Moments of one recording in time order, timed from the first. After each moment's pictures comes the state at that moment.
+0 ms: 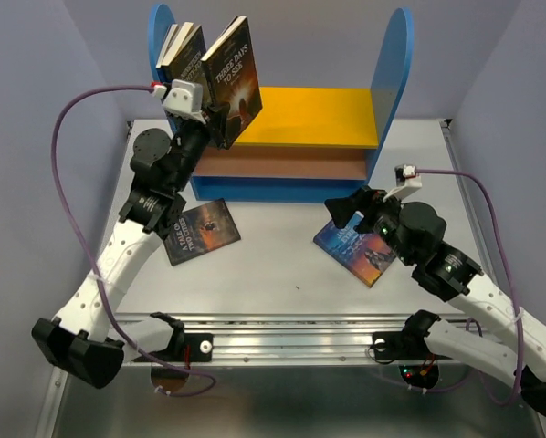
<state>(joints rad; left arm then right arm) -0.44 1.10 1.26 0.14 0.01 -0.12 0.75 0.77 0.84 -0.19 0.29 0.61</state>
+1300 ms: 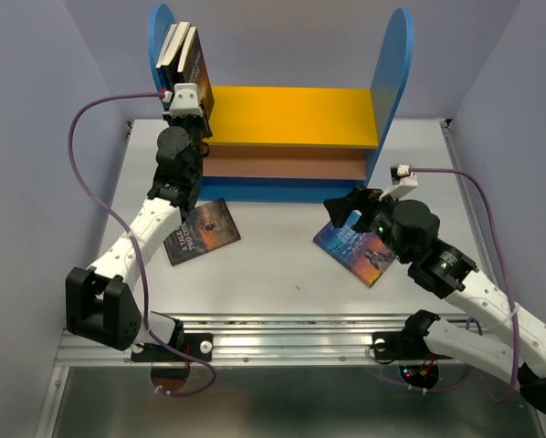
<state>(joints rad) -0.33 1.36 1.12 0.48 -0.37 0.09 0.75 0.81 0.84 -0.19 0.32 0.59</state>
